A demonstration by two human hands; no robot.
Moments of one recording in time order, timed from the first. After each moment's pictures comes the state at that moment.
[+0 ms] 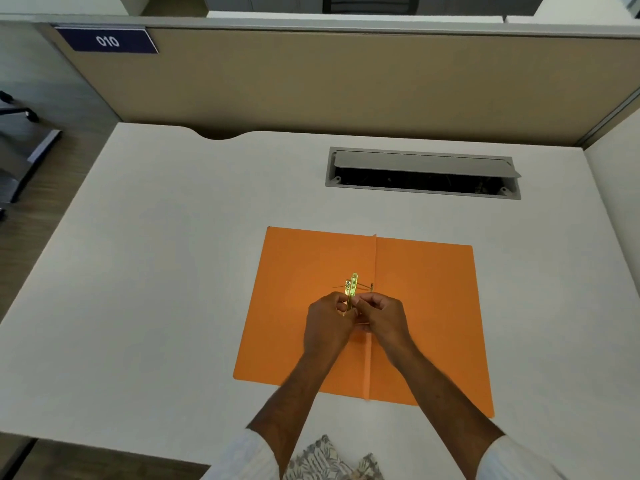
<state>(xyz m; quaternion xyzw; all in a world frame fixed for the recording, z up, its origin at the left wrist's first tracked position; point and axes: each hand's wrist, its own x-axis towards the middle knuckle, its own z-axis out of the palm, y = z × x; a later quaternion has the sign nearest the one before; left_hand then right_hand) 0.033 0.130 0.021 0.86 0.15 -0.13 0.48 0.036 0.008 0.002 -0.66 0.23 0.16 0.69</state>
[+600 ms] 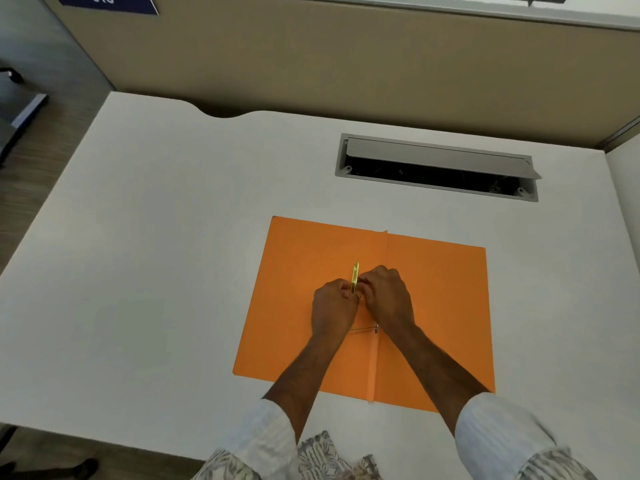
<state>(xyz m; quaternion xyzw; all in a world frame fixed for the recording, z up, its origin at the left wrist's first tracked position) 0.068 0.133 0.000 0.84 0.18 -0.14 0.49 0.088 0.007 -0.021 -0.96 -0.04 0.07 0.26</state>
